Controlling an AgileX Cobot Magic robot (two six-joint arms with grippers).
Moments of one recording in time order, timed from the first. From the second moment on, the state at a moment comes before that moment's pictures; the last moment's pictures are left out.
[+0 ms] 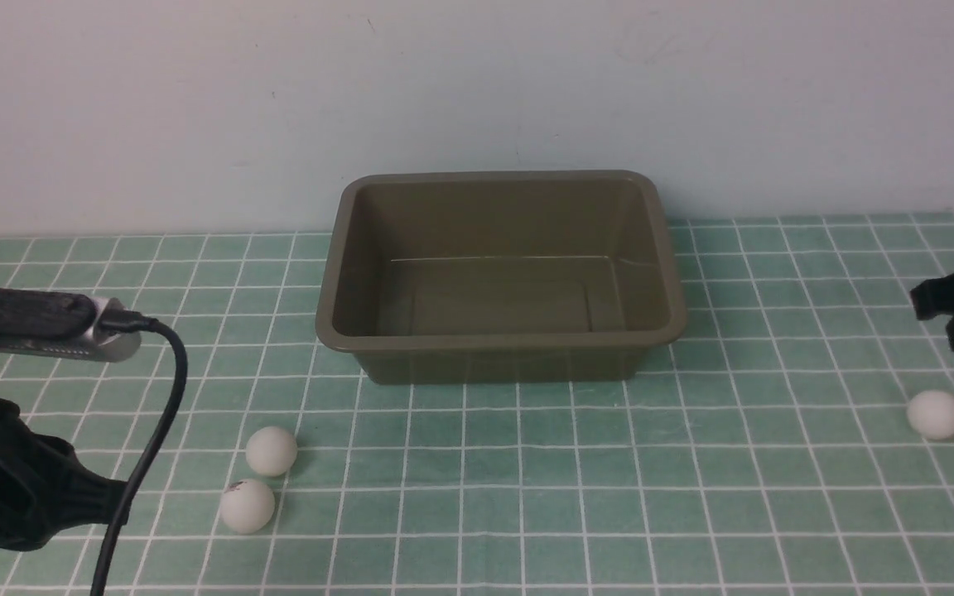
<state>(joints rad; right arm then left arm) -0.05 1.53 -1.11 0.05 0.88 -0.12 -0.02 1.03 -0.70 -0.20 0.83 0.18</state>
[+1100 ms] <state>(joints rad) -0.07 2.00 -1.32 -0.09 0.96 0.04 -0.02 1.09 -0.70 -0.32 0.80 0.36</state>
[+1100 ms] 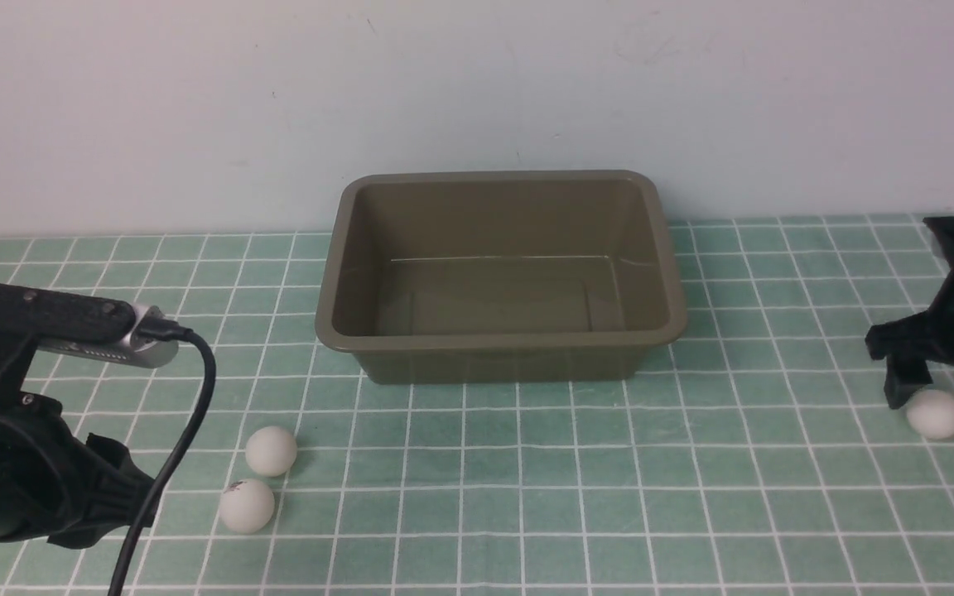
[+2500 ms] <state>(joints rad) 0.29 2.21 -2.19 0.31 1.25 -0.17 -0.02 1.56 -0.74 -0.68 0.52 0.88</state>
